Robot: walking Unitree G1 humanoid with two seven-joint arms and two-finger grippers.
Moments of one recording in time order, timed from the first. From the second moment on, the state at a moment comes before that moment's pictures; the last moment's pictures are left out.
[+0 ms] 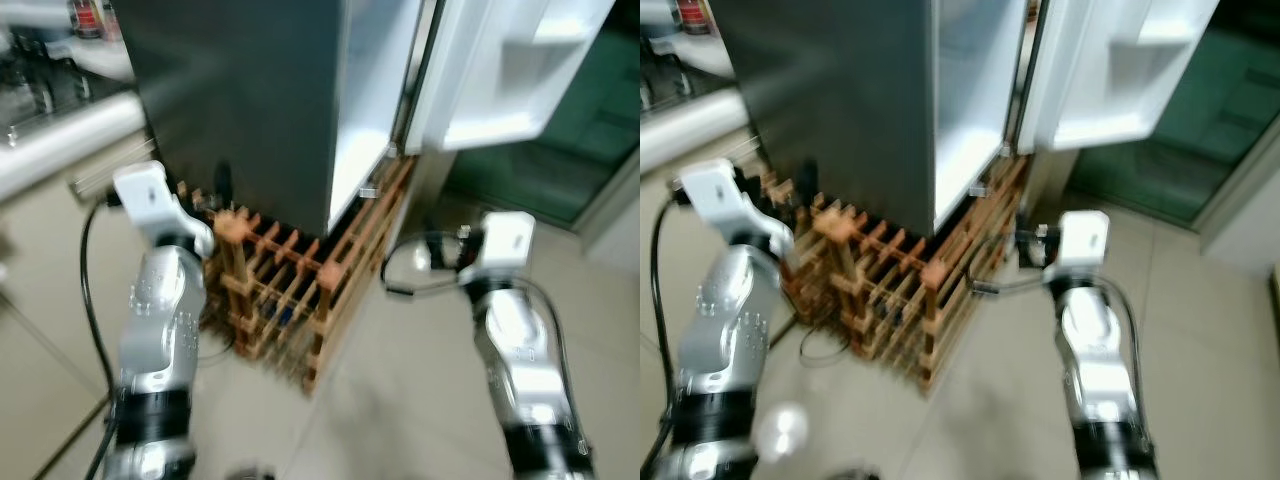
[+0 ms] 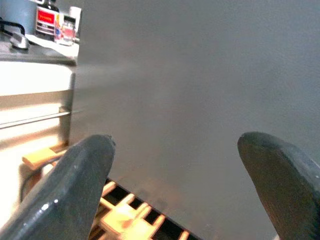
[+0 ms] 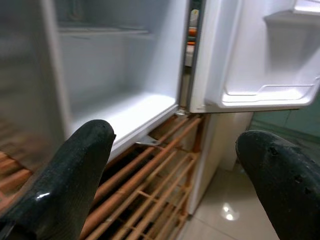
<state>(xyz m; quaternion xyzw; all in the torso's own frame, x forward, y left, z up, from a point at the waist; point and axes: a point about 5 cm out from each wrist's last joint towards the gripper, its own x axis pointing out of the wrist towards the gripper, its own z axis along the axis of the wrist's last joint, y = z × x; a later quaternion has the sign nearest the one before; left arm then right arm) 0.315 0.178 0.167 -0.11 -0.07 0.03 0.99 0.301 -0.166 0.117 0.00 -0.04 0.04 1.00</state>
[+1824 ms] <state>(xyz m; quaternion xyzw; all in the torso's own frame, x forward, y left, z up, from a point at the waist) 0.315 0.189 0.166 0.04 -0.09 0.11 0.99 0.307 -0.168 0.126 0.02 -0.07 0.05 1.00</state>
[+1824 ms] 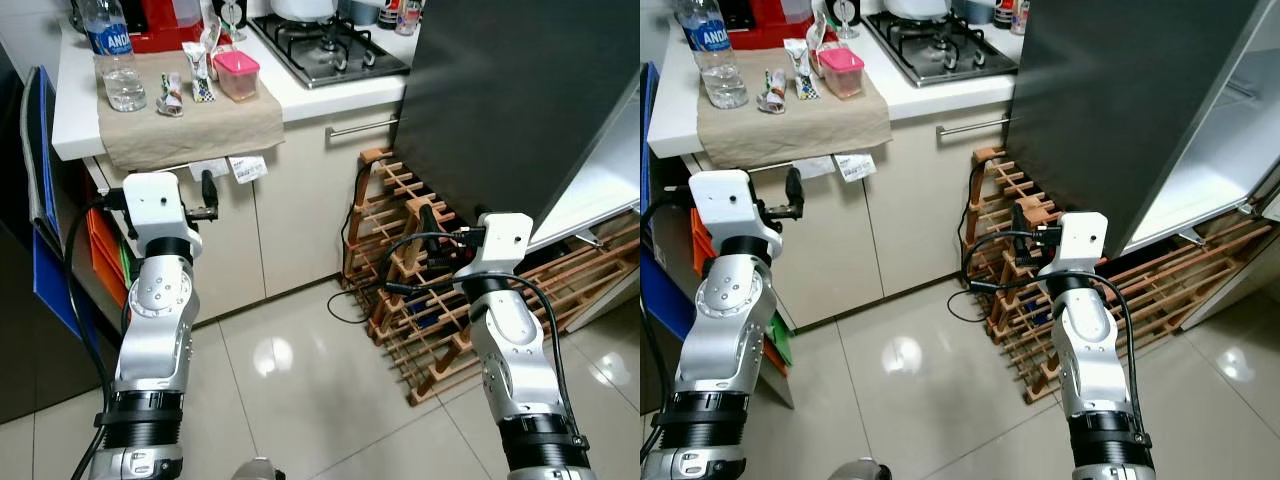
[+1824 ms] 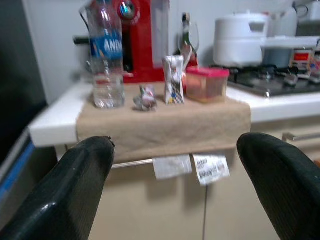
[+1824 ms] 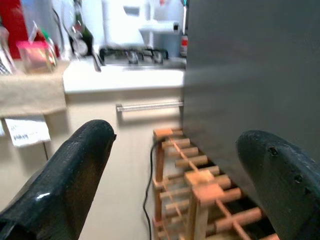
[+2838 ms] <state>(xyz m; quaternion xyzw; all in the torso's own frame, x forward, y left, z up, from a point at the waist) 0.319 0.183 0.162 0.04 -0.07 0.11 0.99 0.312 -0.155 0.127 0.01 -0.07 0.08 0.99</state>
